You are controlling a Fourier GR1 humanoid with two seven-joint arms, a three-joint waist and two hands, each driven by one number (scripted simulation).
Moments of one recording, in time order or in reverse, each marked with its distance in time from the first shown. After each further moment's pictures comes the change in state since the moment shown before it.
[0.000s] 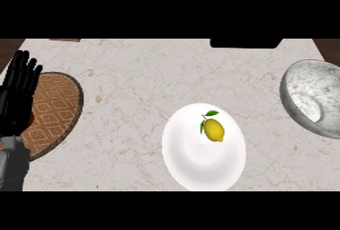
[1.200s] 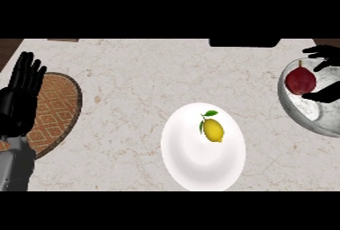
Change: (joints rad) left arm 0.003 -0.024 -0.008 0.000 -0.024 0.012 -0.010; right arm 0.061 0.518 0.100 -0.077 0.036 -0.232 0.344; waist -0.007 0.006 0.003
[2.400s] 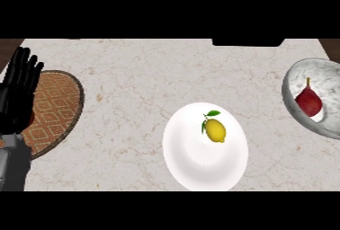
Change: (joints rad) left arm -0.020 0.011 0.010 -0.018 0.014 -0.011 0.028; right arm 0.000 -0.314 -0.458 0.424 -0.321 -0.017 -0.253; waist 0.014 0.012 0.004
